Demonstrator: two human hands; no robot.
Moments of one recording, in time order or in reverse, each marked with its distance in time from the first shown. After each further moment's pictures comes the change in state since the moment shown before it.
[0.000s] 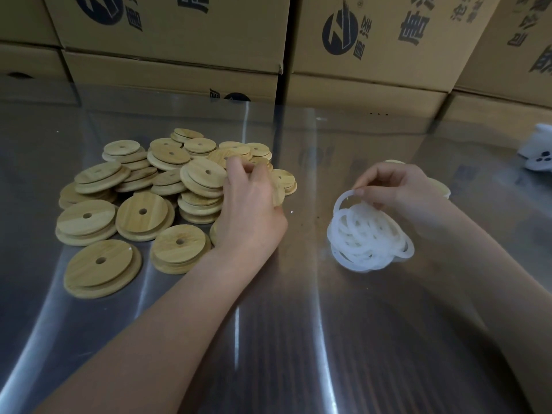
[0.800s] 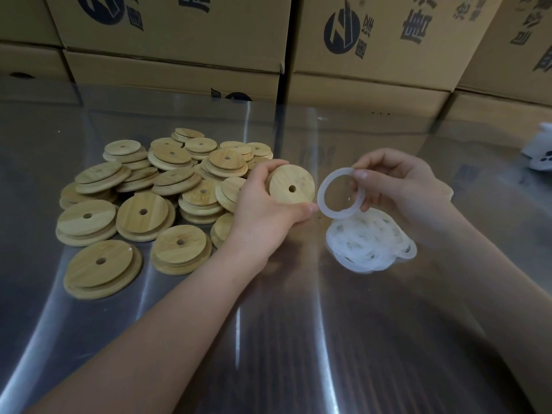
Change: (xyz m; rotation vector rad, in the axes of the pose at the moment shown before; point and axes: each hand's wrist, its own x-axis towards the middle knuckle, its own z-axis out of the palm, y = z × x) left_hand -0.005 0.015 -0.006 -0.984 -0.168 -0.352; right_hand -0.006 -0.012 0.014 0.415 -0.011 -0.130
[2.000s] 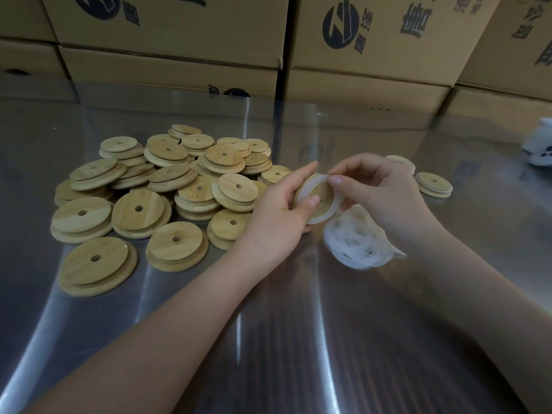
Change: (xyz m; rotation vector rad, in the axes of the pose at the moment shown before) left_hand -0.010 -0.003 0.010 0.031 -0.276 0.062; right_hand -0.004 0.008 0.025 -0.238 0.063 -0.098
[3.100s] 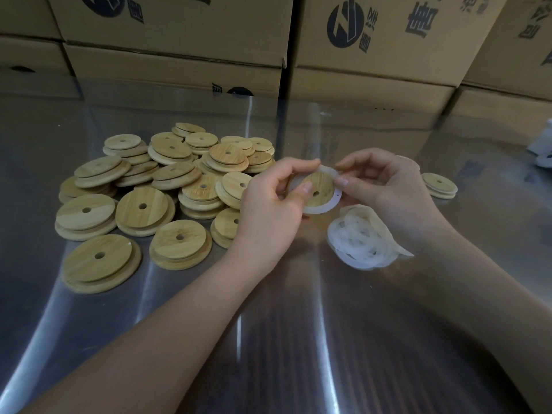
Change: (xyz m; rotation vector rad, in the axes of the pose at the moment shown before) left_hand 0.001 -0.001 -0.005 0.026 0.197 0.193; right_hand -0.002 -0.006 -0.001 0.055 0.018 0.053
